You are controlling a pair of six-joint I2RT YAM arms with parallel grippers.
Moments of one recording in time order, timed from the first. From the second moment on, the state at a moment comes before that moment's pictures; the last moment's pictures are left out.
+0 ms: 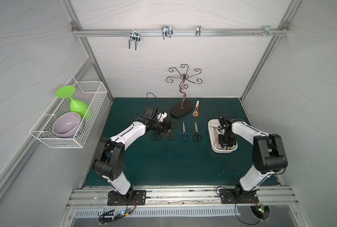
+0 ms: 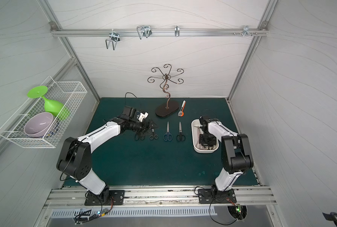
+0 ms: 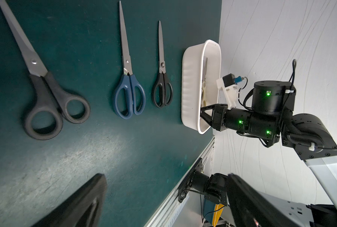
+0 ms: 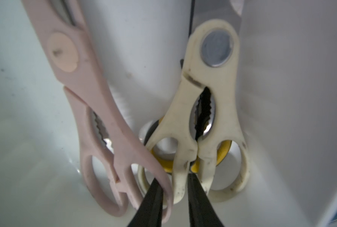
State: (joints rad) left arm -0.34 1.66 1.17 -0.43 0.76 -0.67; right arm 0.20 1.69 1.08 -0.95 0.14 0.31
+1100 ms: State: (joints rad) left arm -0.34 1.66 1.18 -0.44 0.77 -0.66; right arm 0.20 1.56 1.06 -0.97 0.12 0.31
